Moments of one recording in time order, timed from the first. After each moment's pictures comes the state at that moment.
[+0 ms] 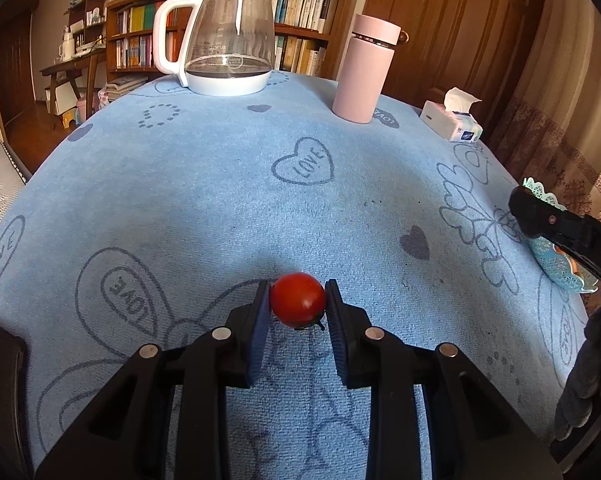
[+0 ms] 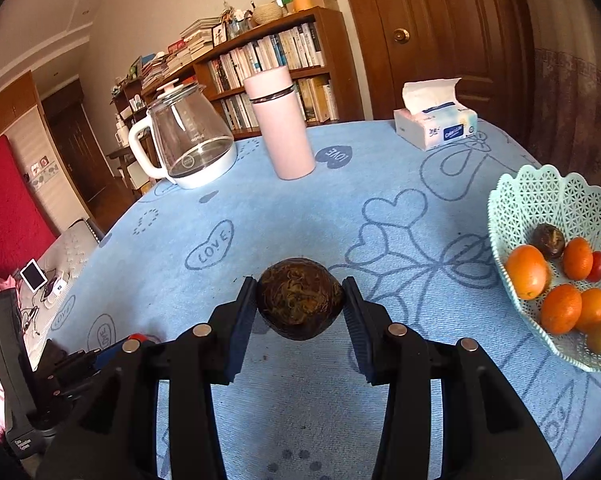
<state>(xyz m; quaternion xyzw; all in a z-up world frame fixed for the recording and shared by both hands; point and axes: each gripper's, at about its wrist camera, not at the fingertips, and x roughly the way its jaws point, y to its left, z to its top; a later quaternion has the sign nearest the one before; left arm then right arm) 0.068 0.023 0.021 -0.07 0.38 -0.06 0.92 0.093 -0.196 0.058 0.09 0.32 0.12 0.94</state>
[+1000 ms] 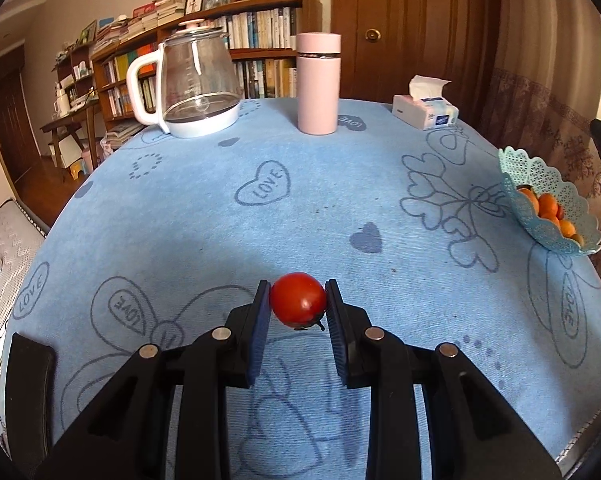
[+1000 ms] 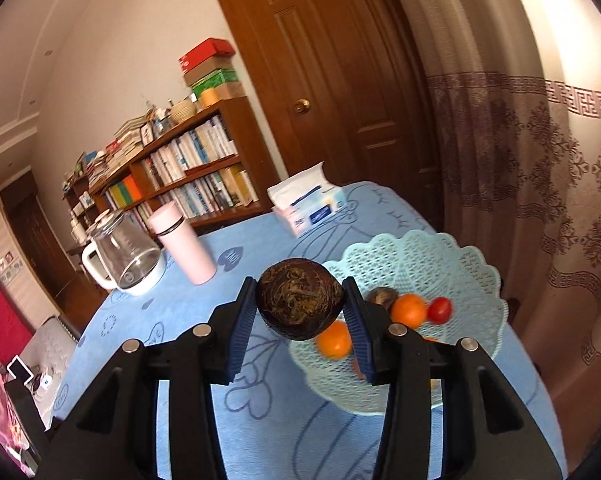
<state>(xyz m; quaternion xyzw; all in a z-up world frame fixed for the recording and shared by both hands) 0.042 -0.033 0.045 0.02 0.35 -0.05 0.93 0.034 -0.352 0.121 0.18 0.21 -0.01 0.96</state>
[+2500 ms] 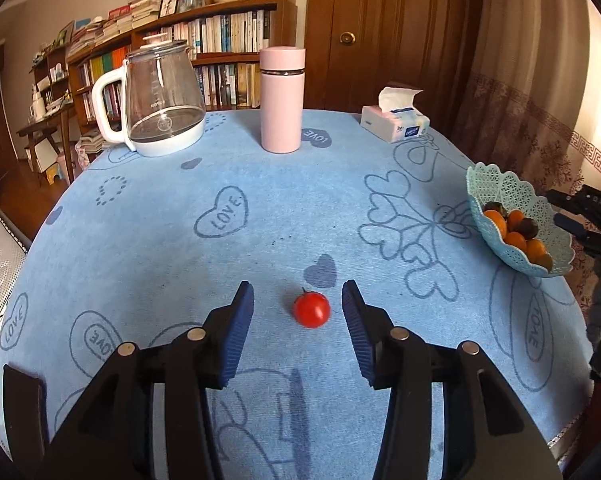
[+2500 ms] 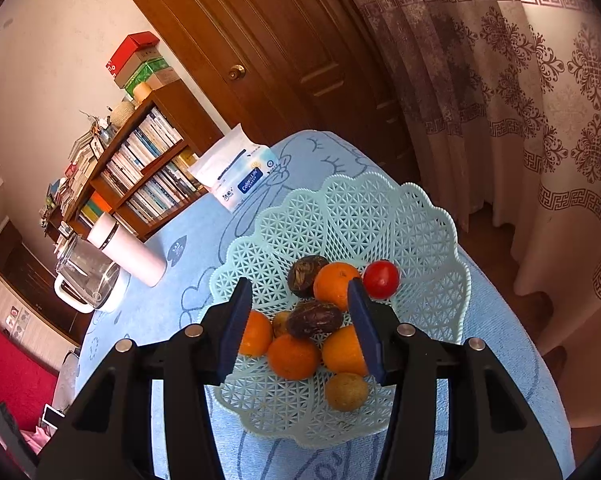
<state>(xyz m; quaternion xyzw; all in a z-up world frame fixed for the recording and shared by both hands) 0.062 -0.052 0.069 0.01 0.36 -0.10 0.93 0.070 -0.428 0.062 0.29 0.28 -0.04 0.91</state>
